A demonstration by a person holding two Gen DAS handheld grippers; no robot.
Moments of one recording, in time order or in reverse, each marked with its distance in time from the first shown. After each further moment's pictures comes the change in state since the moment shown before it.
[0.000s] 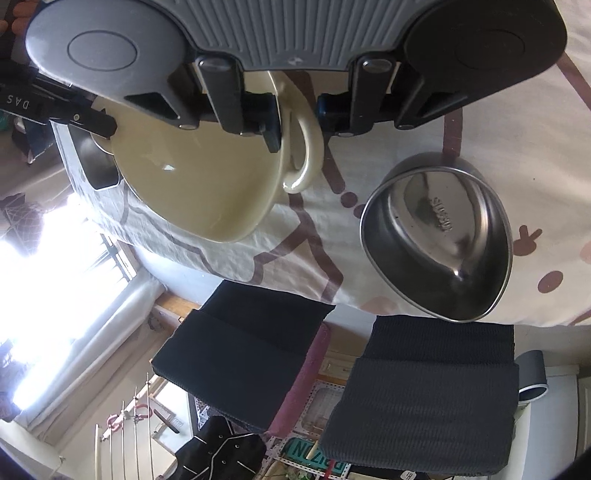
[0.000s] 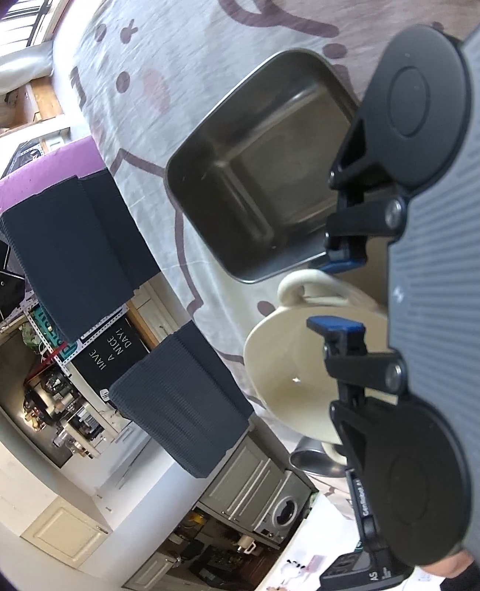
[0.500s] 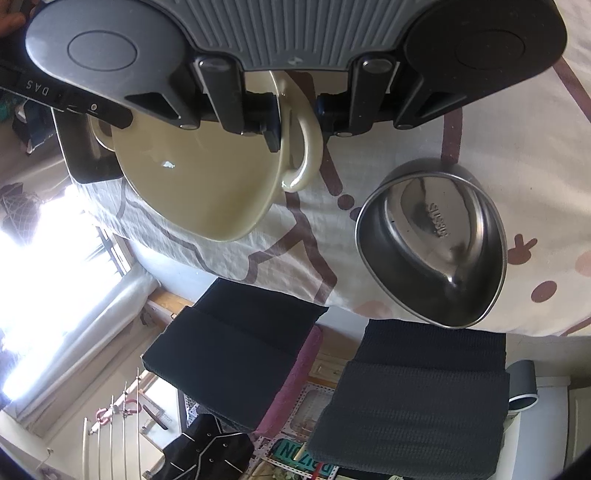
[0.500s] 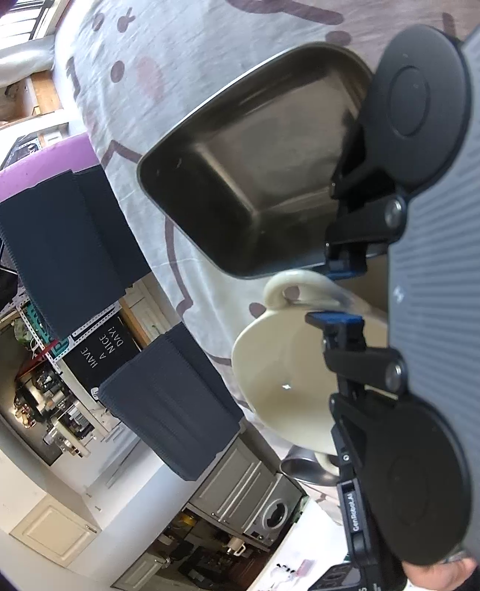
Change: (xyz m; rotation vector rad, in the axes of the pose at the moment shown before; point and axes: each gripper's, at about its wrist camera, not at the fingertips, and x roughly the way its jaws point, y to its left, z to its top) left arm -0.004 0.001 0.001 -0.038 0.008 0.013; right arm 0.014 -0.001 -0.002 -0.027 0.018 -0.004
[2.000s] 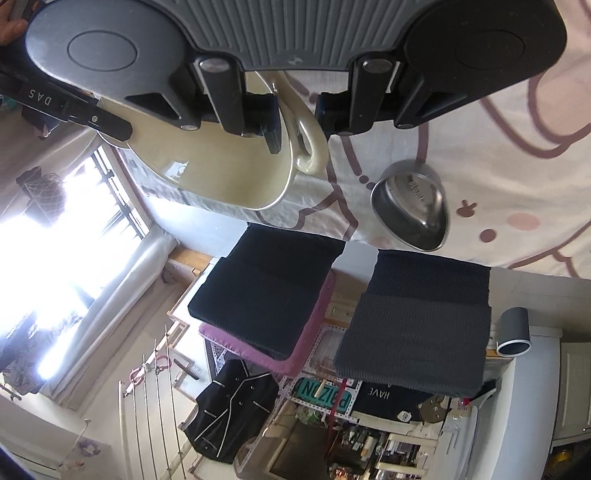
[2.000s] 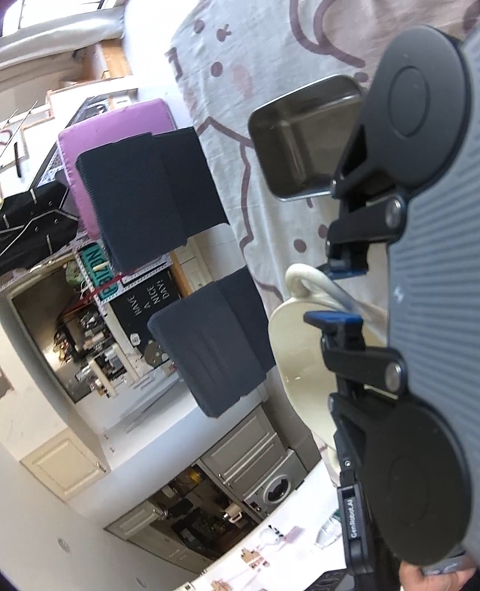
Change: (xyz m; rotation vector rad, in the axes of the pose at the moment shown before) left arm -0.144 -0.042 -0.038 0.043 -0.186 -0.013; right arm -0.102 0.052 -0.007 -0.156 -0.155 0.074
